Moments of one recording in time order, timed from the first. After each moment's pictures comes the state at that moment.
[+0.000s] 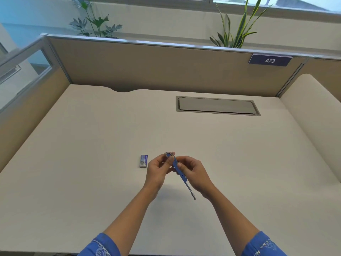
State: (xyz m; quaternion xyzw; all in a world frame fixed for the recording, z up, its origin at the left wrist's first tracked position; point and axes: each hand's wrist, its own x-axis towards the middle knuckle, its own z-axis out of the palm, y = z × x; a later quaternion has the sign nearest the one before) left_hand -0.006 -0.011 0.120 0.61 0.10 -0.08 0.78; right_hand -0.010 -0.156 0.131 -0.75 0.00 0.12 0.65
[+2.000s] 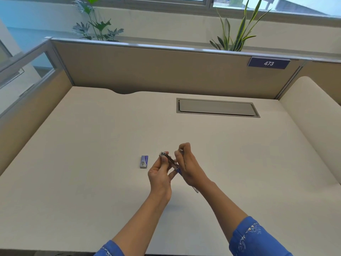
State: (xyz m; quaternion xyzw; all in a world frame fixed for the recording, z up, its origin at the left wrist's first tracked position) left_hand -0.022 -0.038 0.132 0.42 0.23 0.00 0.88; right_hand 0.006 -0.144 0.135 -0.83 -0.12 0.02 0.54
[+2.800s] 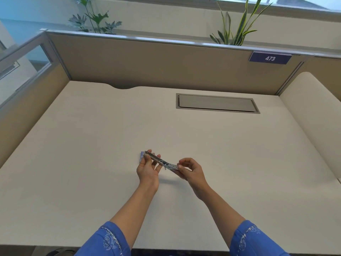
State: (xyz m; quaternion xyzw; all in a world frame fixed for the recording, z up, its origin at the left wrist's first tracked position) left_hand 0.006 -0.005 0.090 0.37 0.32 0.03 0.87; right_hand -0.013 -0.154 0.081 -0.62 0.15 0.11 0.76
